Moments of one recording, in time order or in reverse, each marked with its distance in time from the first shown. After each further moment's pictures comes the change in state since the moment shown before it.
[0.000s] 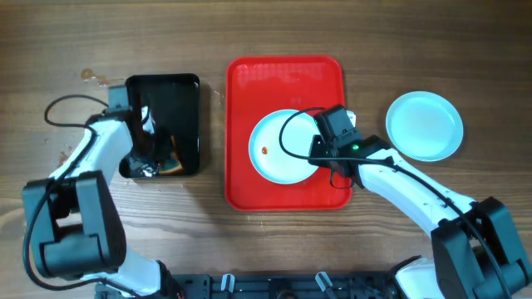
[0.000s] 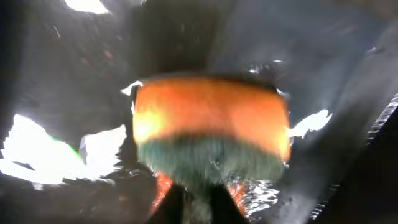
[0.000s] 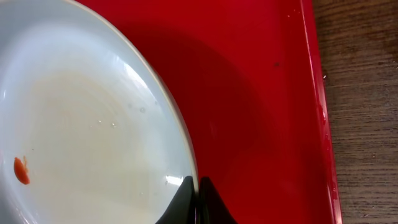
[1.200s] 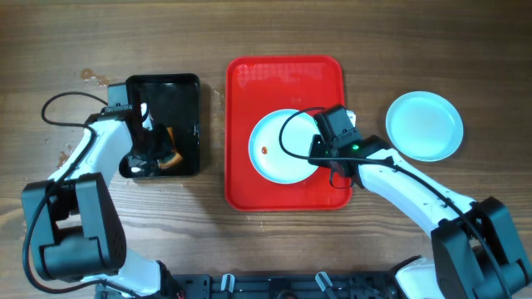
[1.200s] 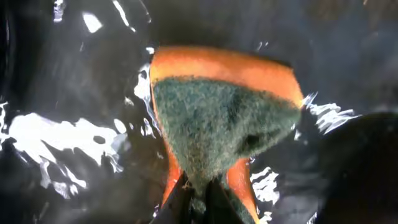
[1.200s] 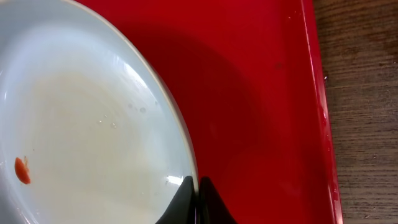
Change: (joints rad) left arm -0.001 -0.011 0.026 -0.023 -0.034 -0.017; right arm 0.000 0.000 0.000 0.003 0.000 0.000
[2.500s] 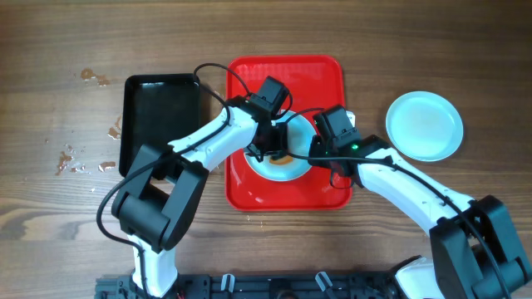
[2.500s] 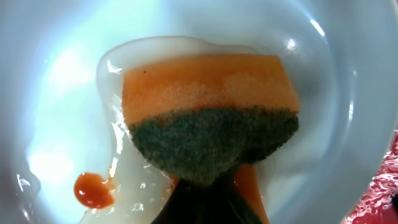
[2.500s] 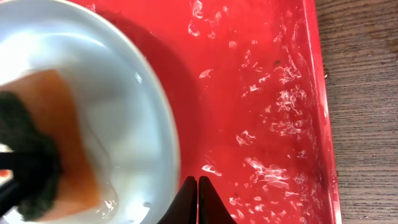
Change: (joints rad) left arm -0.712 0.265 0.304 0.037 0.066 -0.294; right arm 0.000 0.009 0.001 -0.005 -0.001 -0.012
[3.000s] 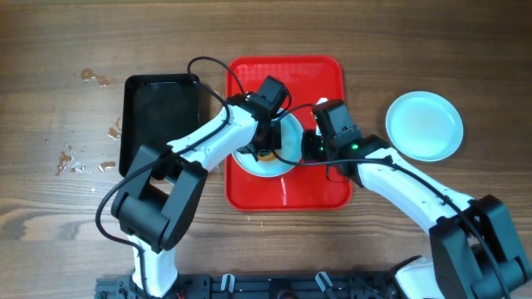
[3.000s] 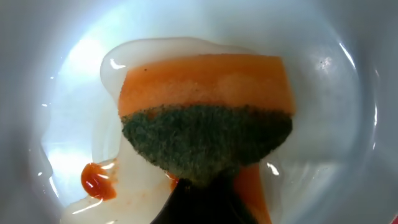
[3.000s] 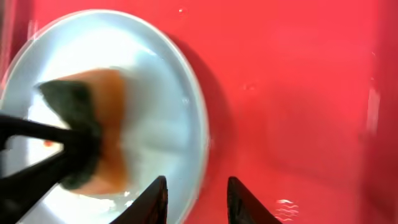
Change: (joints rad) left arm 0.002 0.000 0.014 -0.048 -0.145 -0.007; right arm 0.000 0.007 0.002 0.171 -0.130 -0.227
